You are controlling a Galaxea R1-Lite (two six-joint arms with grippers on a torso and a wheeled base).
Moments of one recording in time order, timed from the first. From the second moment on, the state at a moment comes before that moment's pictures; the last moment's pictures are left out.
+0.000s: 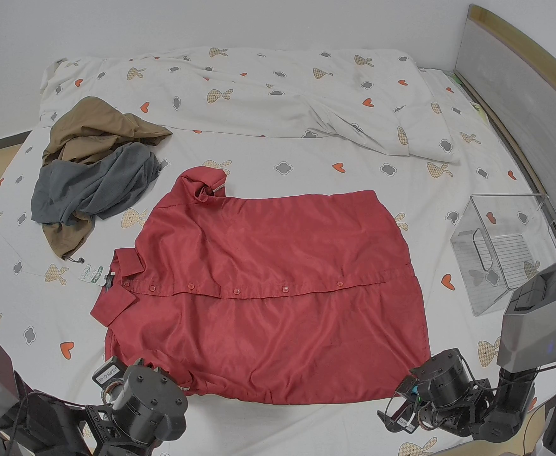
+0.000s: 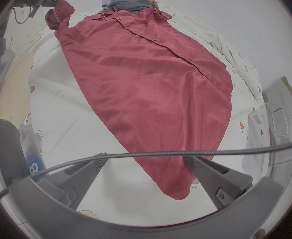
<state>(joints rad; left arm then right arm) -0.86 1.78 -0.21 -0.75 0.94 0.31 0.70 2.15 -0.15 -1.13 -0.32 -0.29</state>
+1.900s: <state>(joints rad) -0.72 1.78 -0.36 -0.75 0.94 0.40 0.59 2.02 -0.17 -1.13 -0.31 -0.33</state>
